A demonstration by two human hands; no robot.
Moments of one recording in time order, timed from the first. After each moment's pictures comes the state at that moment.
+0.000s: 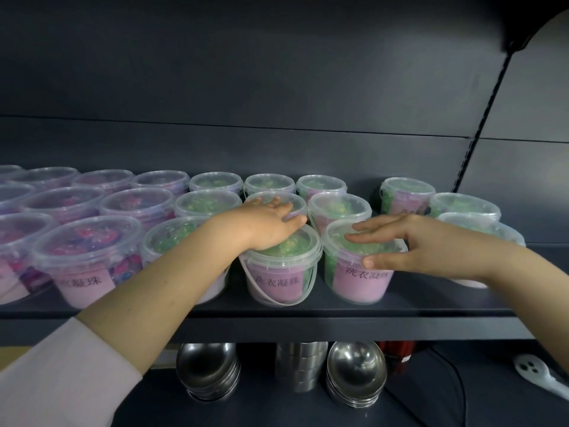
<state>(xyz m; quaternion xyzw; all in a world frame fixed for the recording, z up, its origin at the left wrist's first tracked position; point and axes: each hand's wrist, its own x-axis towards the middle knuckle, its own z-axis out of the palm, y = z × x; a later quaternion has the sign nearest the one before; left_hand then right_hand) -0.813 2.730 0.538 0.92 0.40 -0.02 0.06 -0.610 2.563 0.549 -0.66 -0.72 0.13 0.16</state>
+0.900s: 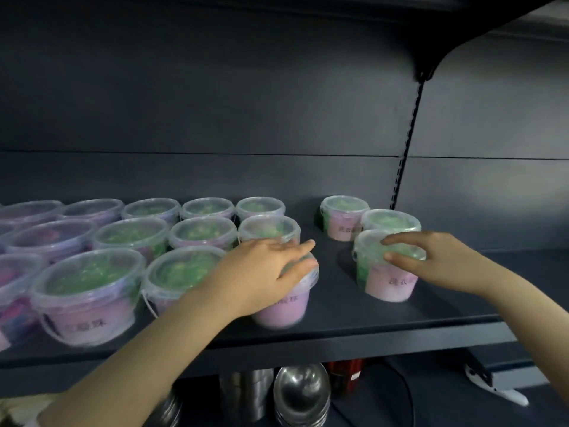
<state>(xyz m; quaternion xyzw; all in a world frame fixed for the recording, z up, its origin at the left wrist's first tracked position) -0.741 2.639 0.526 0.95 0.23 0.19 -0.02 -0.479 2.493 0.541 -0.79 -0.58 0.00 0.19</state>
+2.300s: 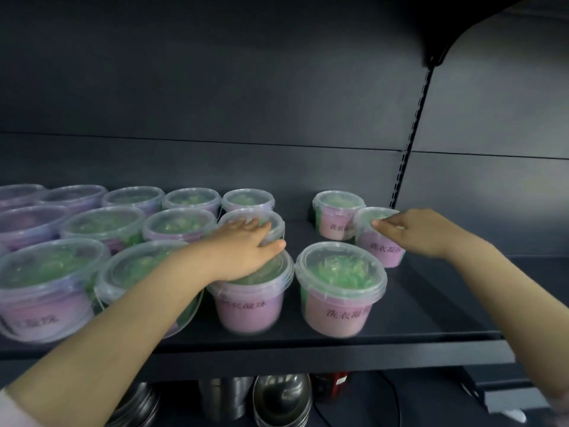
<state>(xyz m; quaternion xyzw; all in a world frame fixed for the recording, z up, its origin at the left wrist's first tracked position) -0.700 2.680 0.530 0.92 0.38 0.00 0.08 -0.424 2.548 0.555 -0.83 -0.55 0.01 0.07</state>
